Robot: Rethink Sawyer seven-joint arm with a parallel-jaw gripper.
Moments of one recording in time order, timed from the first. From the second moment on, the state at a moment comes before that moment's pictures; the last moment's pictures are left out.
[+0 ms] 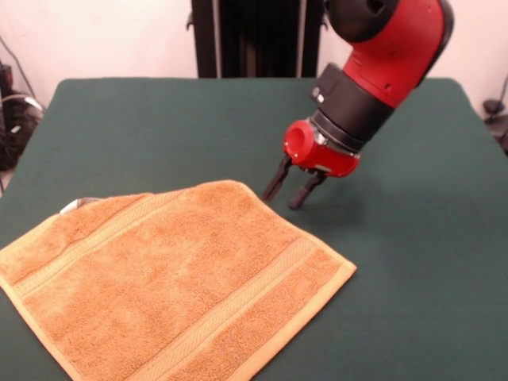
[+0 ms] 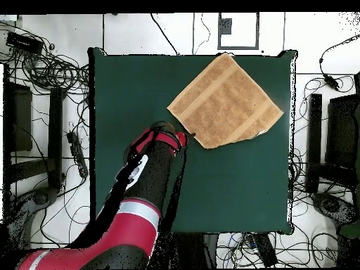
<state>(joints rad) 0.30 -0.18 -0.37 1.23 -0.53 0.50 1.98</state>
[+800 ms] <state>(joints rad) 0.33 -0.16 -0.39 1.21 -0.57 0.51 1.98</state>
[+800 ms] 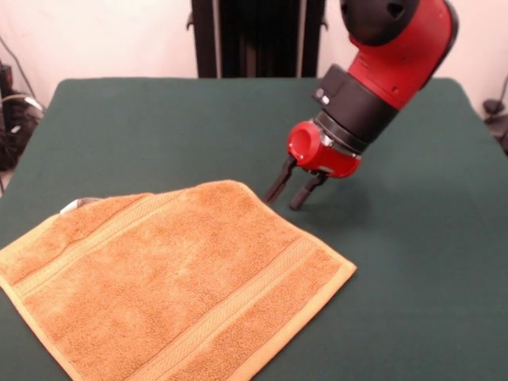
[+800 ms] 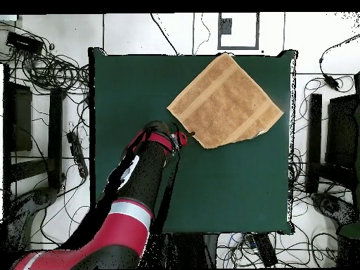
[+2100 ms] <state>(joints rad) 0.38 -0.08 -0.51 1.18 -0.60 0.42 1.98</state>
